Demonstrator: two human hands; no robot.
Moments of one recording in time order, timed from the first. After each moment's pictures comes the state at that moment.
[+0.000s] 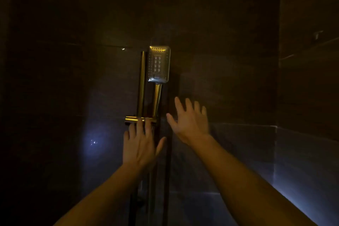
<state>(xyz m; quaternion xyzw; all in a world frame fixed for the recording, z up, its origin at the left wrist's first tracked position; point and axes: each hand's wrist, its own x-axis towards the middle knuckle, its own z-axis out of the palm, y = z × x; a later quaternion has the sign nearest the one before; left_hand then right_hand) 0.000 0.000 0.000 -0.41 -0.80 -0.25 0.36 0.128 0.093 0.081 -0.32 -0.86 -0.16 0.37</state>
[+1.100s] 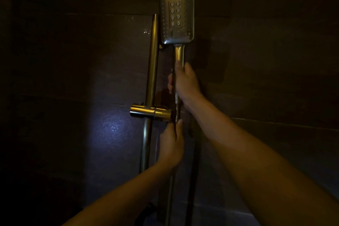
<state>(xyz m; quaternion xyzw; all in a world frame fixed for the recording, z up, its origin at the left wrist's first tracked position) -0.026 0.120 -0.019 -0.41 -0.57 -0.71 0.05 -0.001 0.146 0.135 0.00 -0.70 0.50 0.50</state>
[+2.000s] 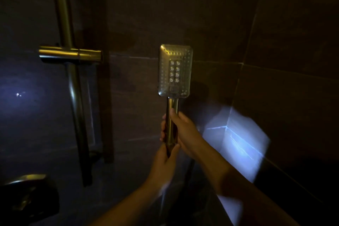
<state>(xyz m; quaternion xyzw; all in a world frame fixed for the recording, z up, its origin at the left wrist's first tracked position) 0.115 0.094 -0.180 -0.47 -0.49 -0.65 -0.34 0.173 0.155 -0.099 -0.24 -0.57 0.66 0.44</state>
